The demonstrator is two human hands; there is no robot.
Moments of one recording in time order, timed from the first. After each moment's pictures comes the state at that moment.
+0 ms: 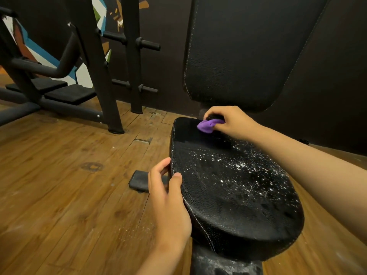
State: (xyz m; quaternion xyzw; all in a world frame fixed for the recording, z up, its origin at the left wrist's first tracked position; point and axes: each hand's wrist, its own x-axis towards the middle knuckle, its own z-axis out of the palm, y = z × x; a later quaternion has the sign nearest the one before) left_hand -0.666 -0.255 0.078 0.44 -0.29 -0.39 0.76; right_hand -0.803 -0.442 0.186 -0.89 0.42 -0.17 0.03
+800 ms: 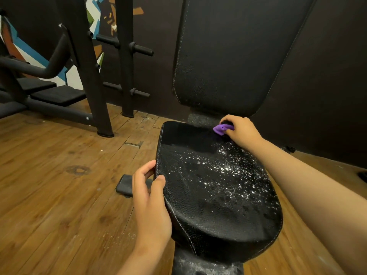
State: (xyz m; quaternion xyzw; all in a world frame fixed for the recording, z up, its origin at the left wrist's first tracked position) left_hand -0.666 -0.257 0.075 0.44 -0.30 -0.39 0.75; right_hand -0.860 -0.466 0.170 -0.80 0.57 -0.19 -0.04
